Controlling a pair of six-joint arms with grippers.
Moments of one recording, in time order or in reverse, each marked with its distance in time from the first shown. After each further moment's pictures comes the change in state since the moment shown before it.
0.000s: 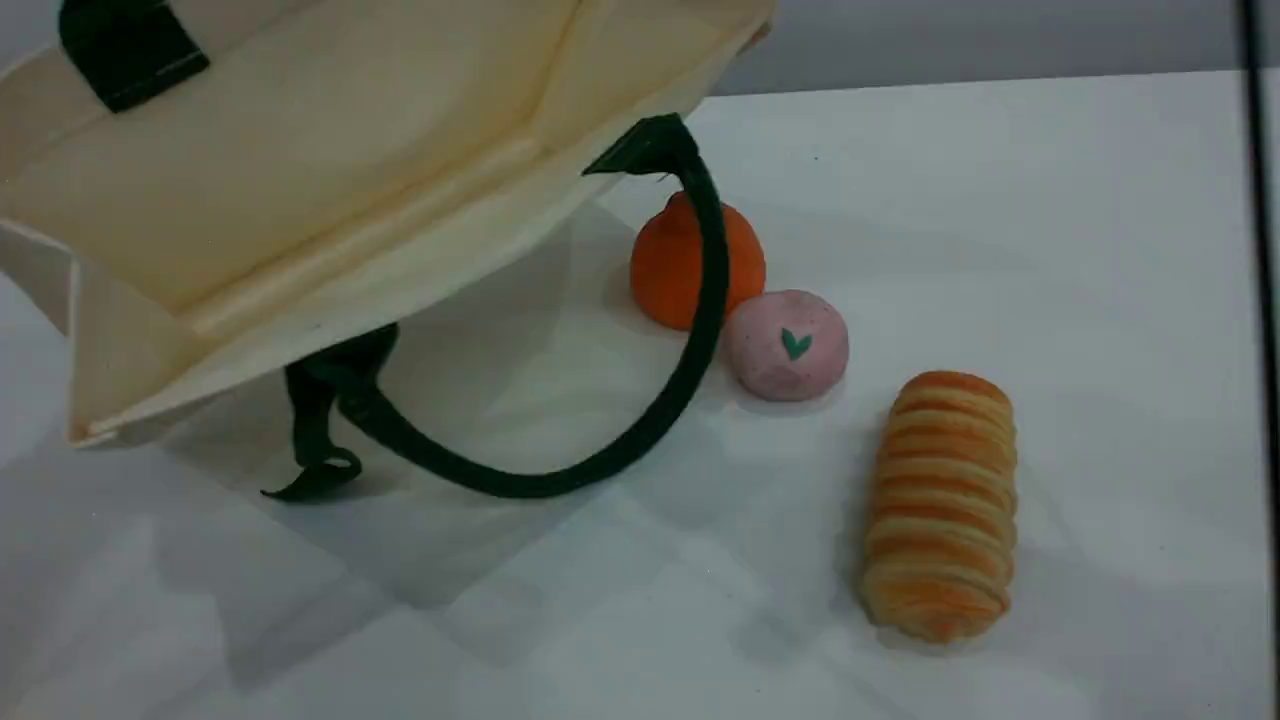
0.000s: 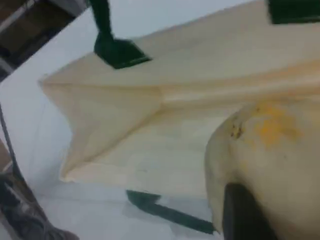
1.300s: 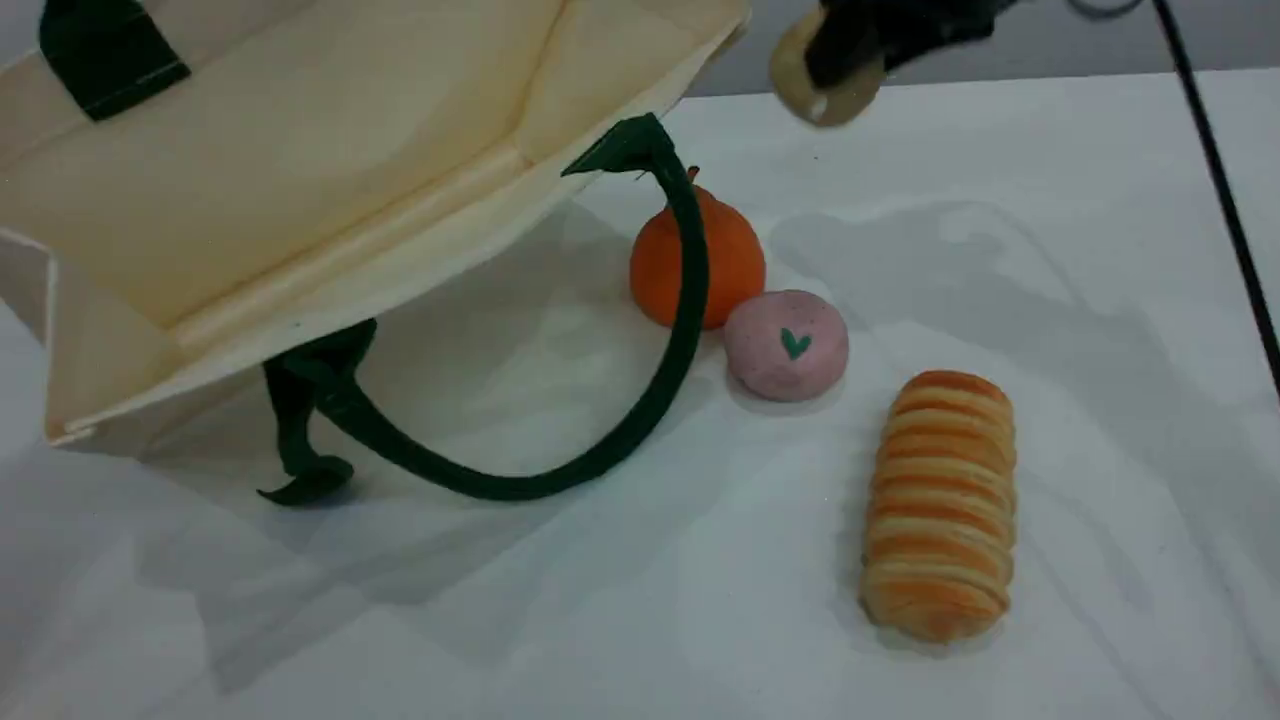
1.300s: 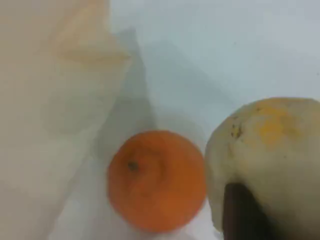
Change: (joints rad) left arm 0.000 0.000 0.000 0.042 0.000 0.000; right arm -0.334 0.567 -0.411 -0.242 0.021 0.088
